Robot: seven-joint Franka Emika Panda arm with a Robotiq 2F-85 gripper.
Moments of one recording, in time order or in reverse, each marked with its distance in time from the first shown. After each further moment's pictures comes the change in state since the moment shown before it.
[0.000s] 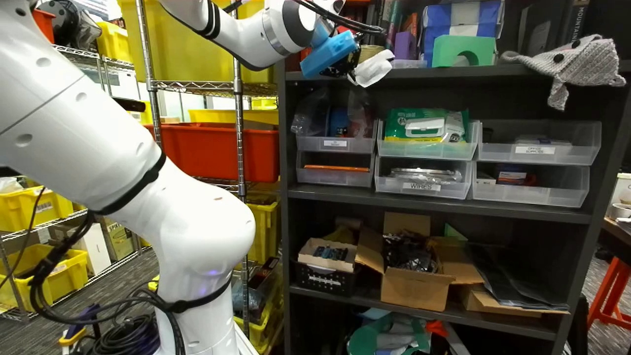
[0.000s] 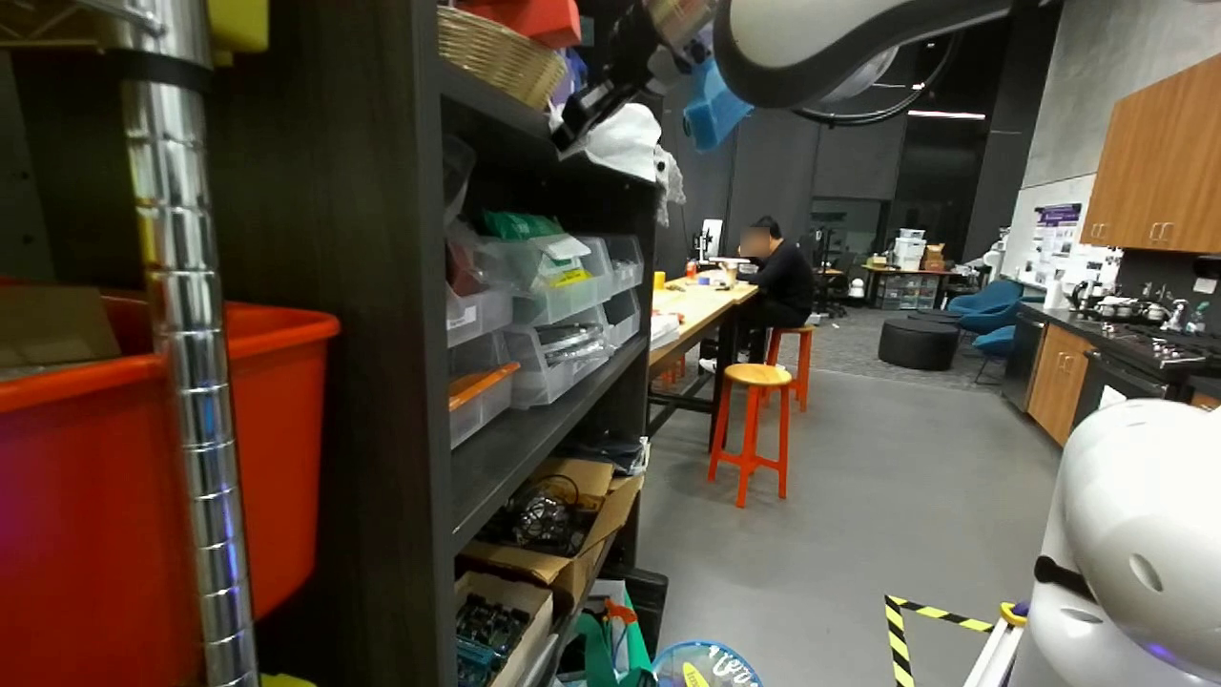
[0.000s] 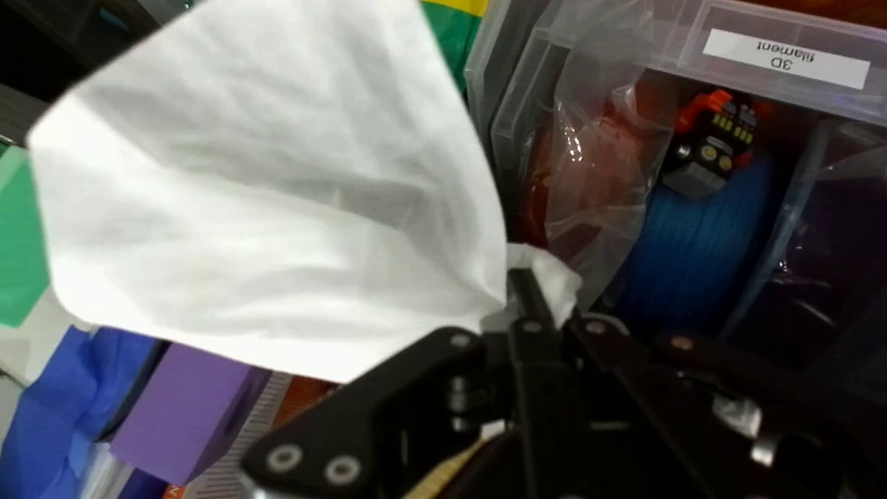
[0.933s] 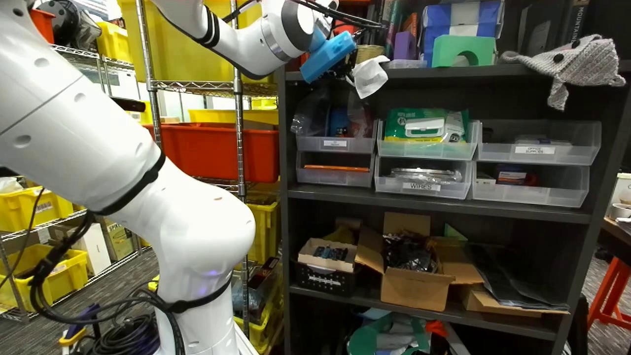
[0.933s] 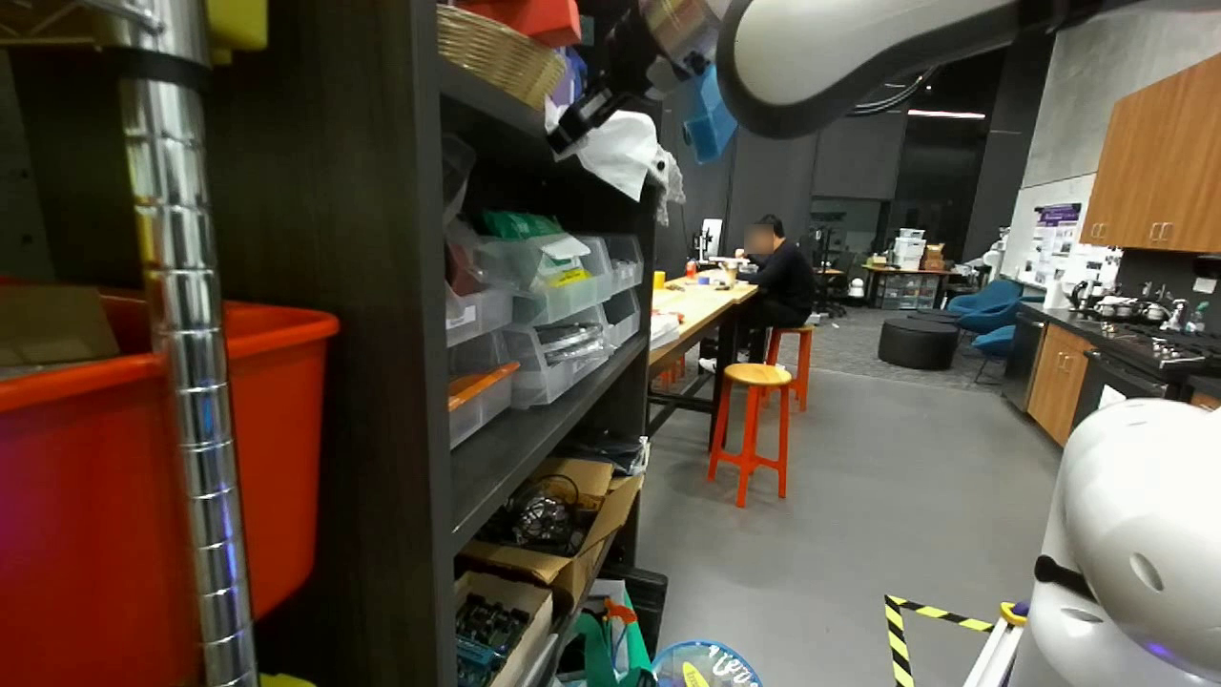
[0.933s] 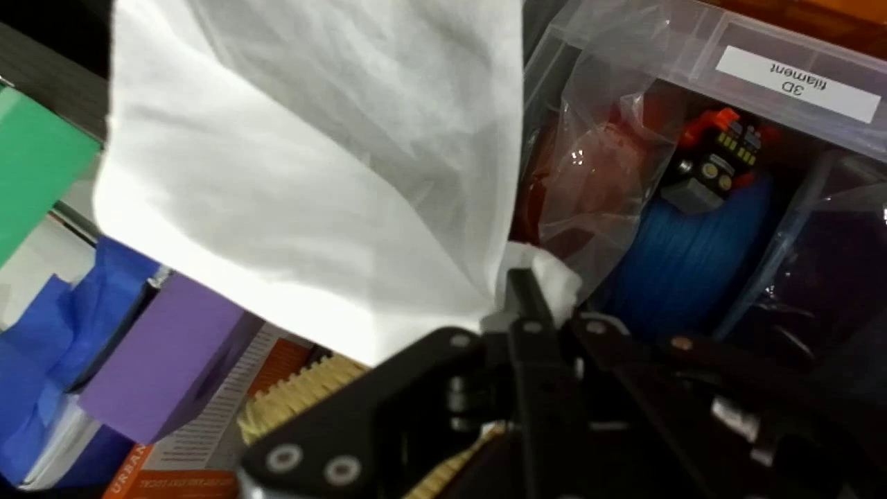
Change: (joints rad) arm -0.002 -0.007 0.008 -0.035 -0.092 0.058 -0.010
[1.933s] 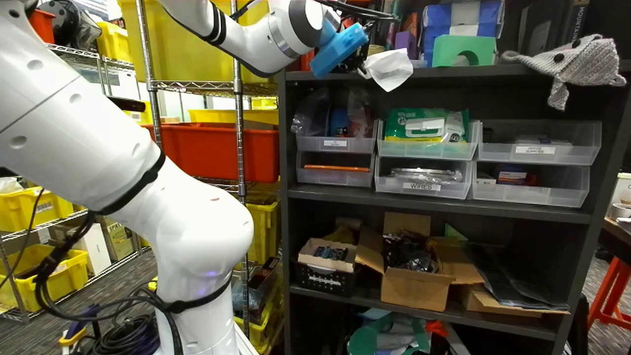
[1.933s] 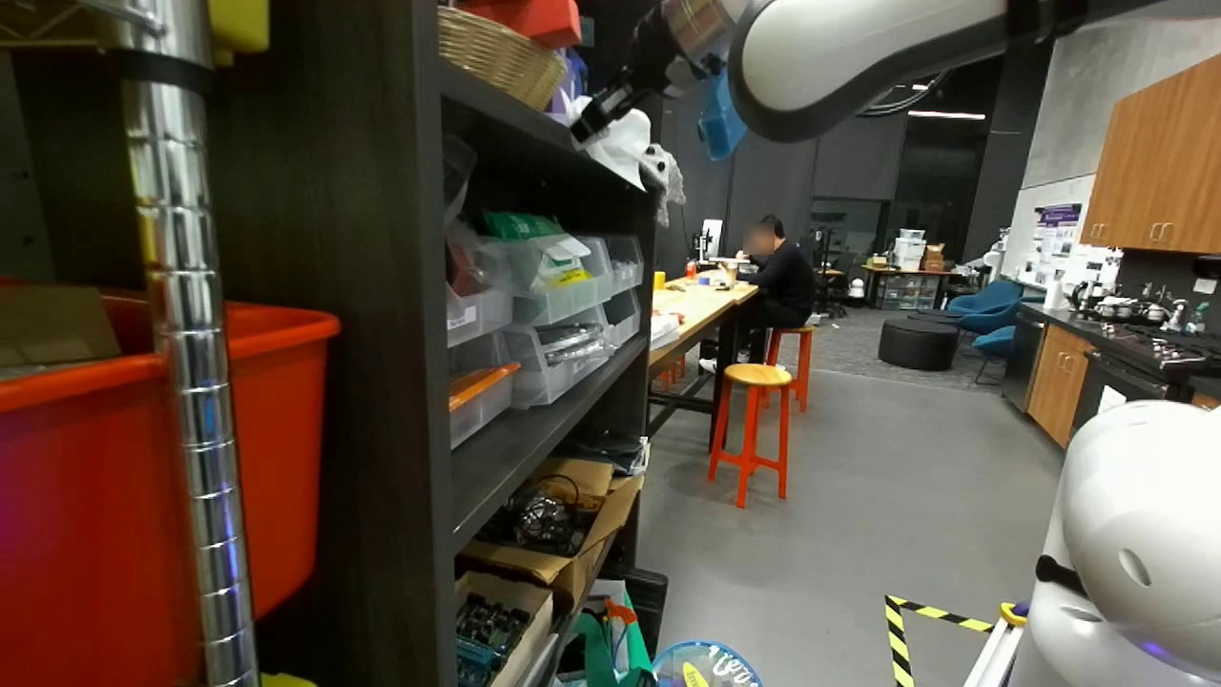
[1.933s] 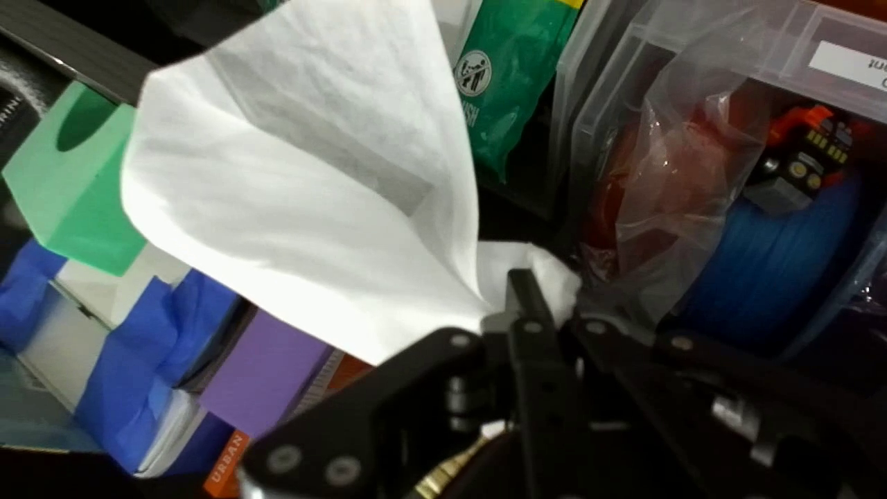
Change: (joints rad) arm -0.035 -0.006 -0.043 0.002 -0.016 0.045 -0.007
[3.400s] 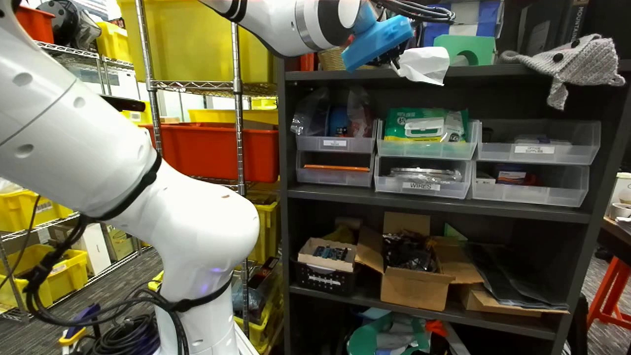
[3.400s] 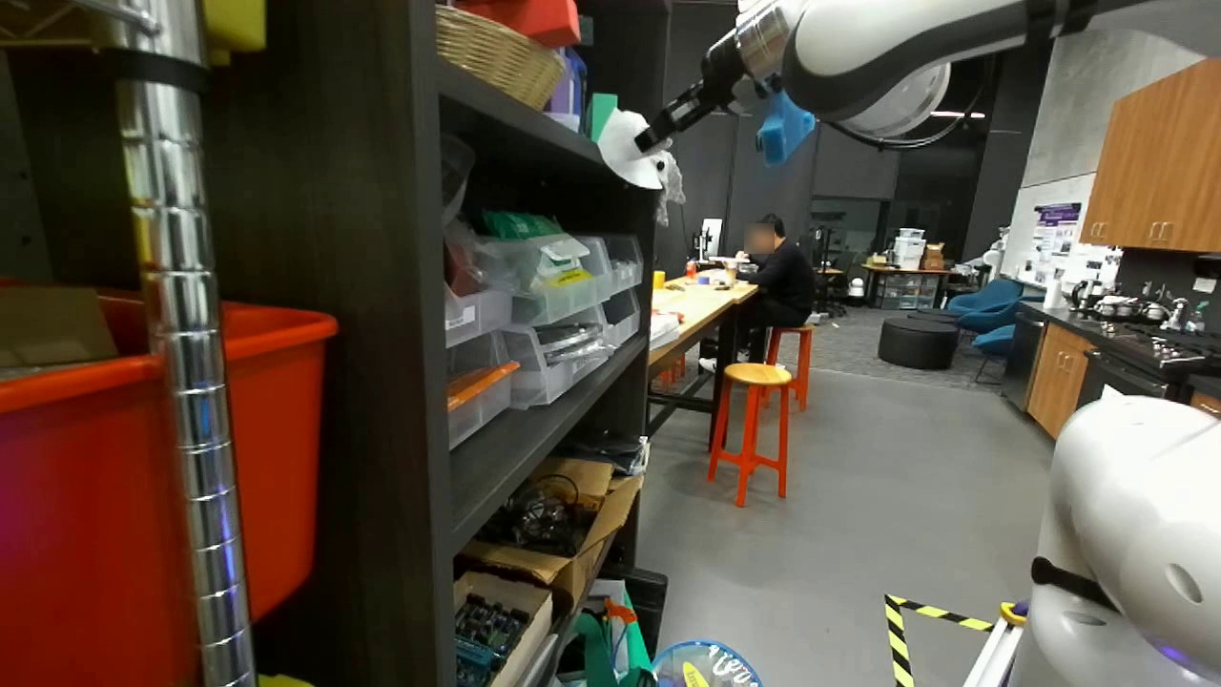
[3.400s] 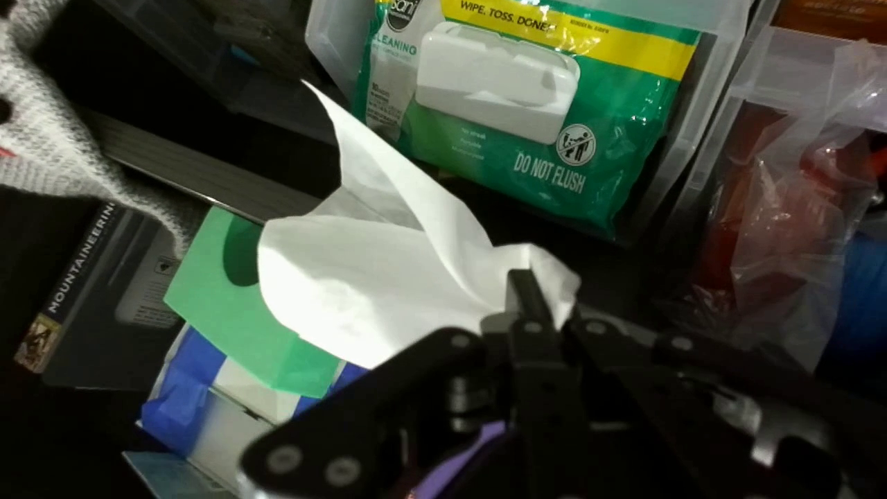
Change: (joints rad) arm 0.134 -0.045 -0.293 -0.013 0.108 -0.018 -0.187
